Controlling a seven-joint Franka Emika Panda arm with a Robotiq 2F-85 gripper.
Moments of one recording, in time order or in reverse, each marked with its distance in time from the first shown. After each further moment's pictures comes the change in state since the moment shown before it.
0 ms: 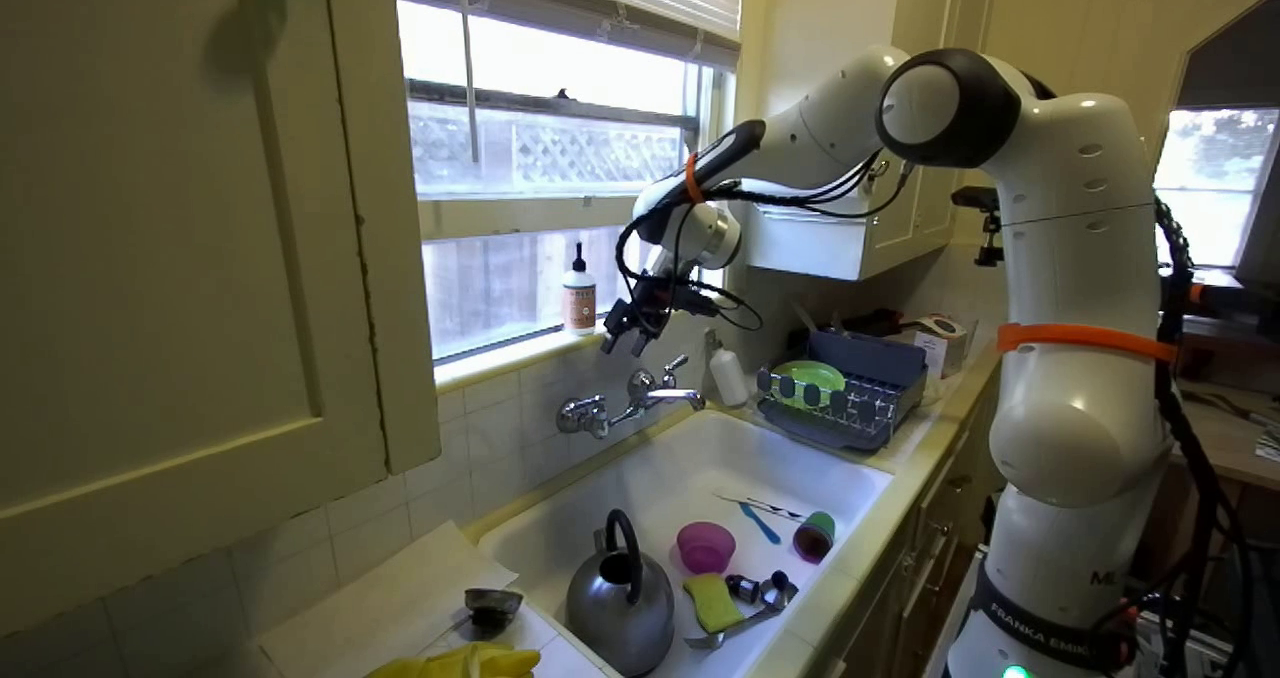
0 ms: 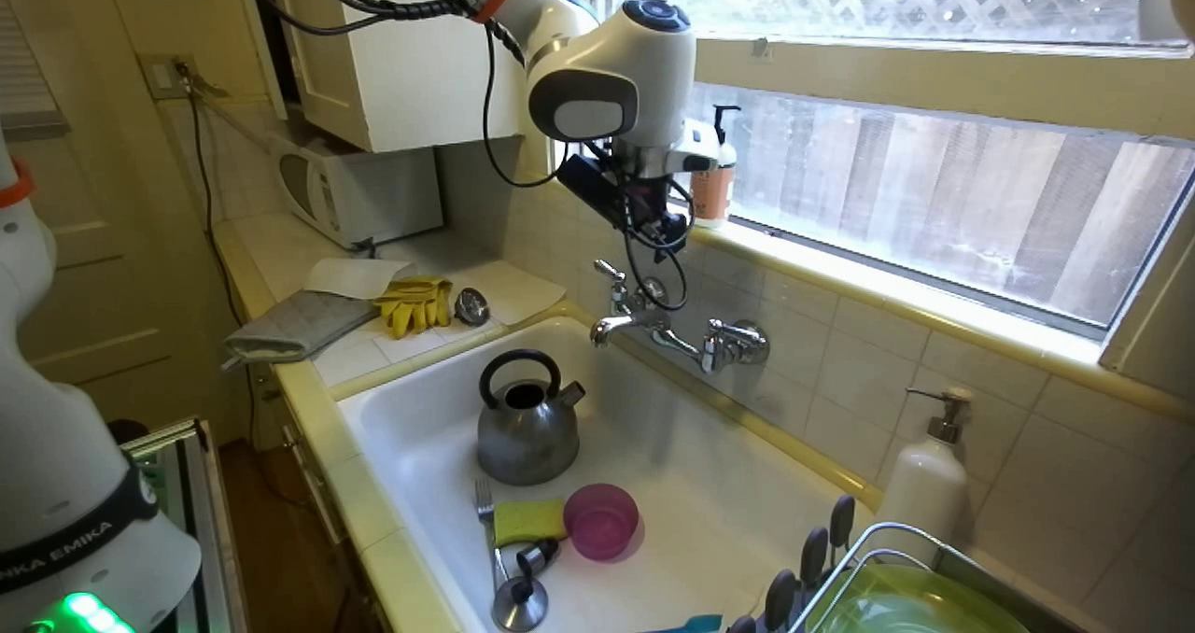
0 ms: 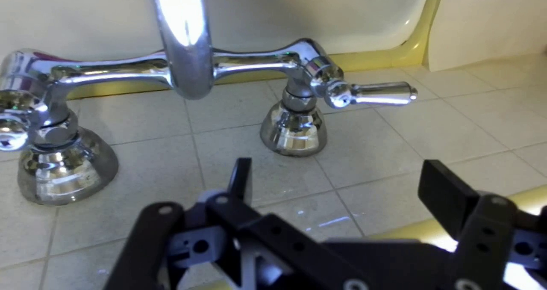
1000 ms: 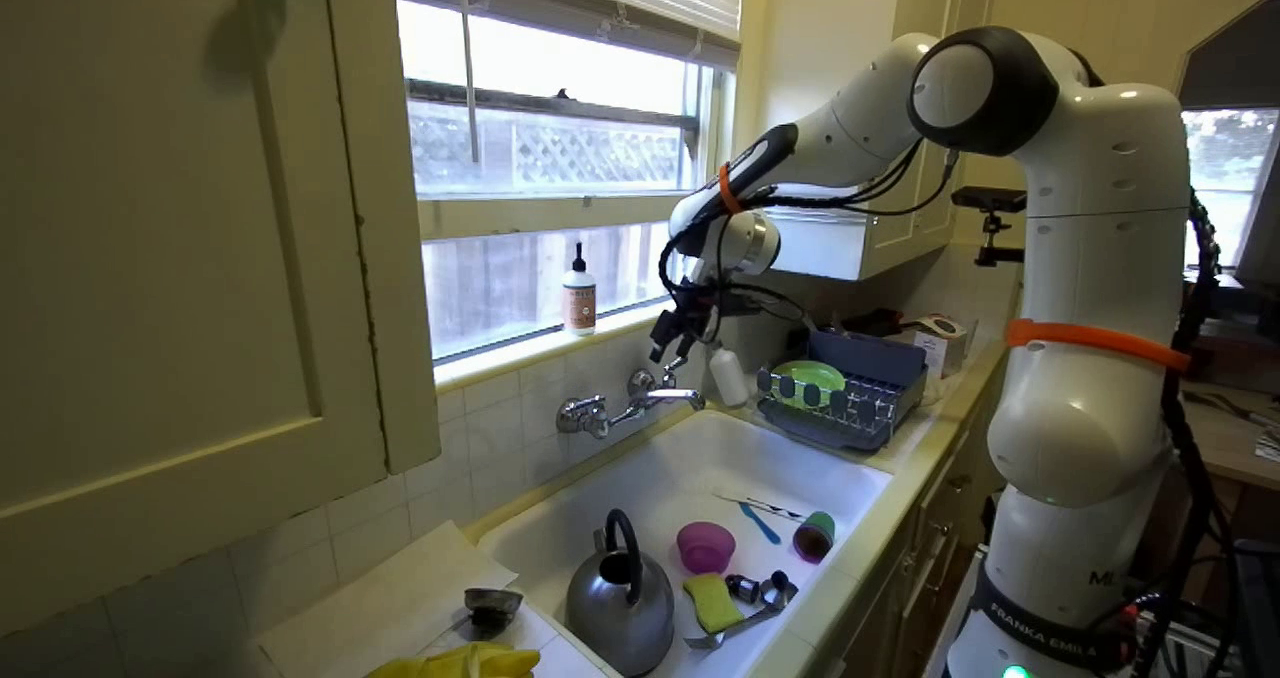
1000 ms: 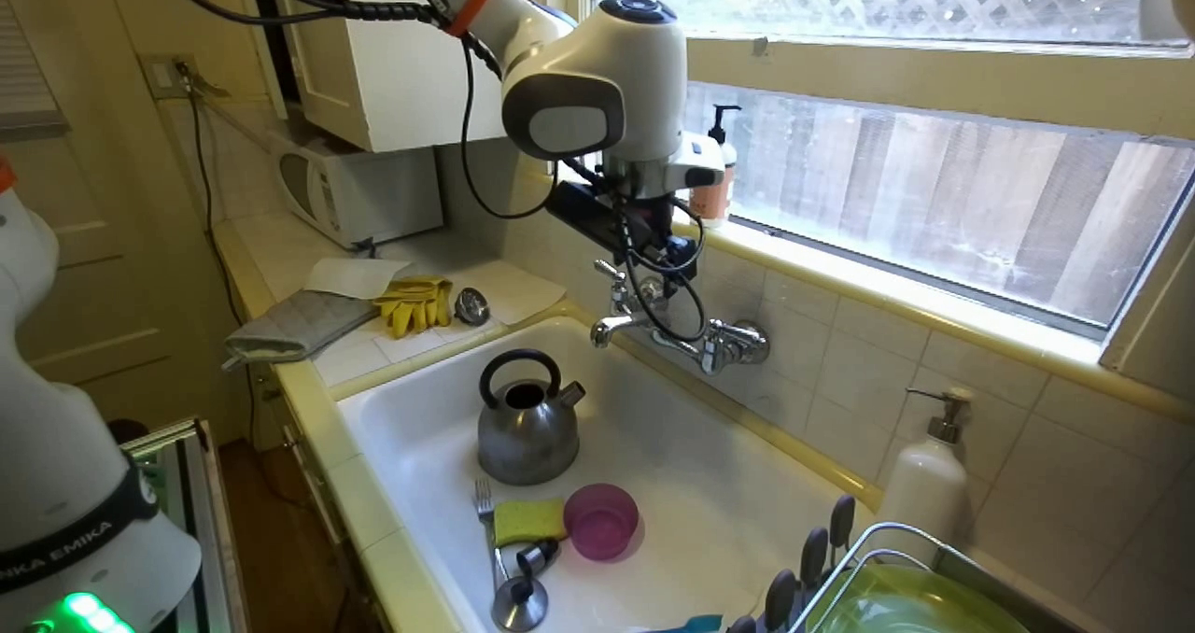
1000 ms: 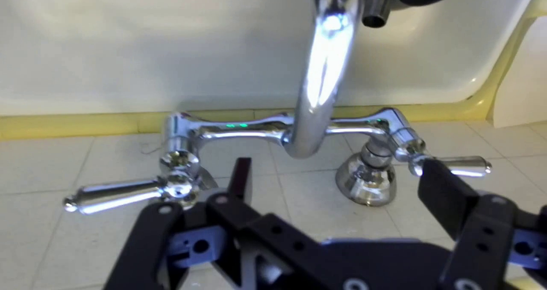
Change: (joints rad) arm -0.017 -0.101 -0.078 -0.163 -0.123 0.061 -0.067
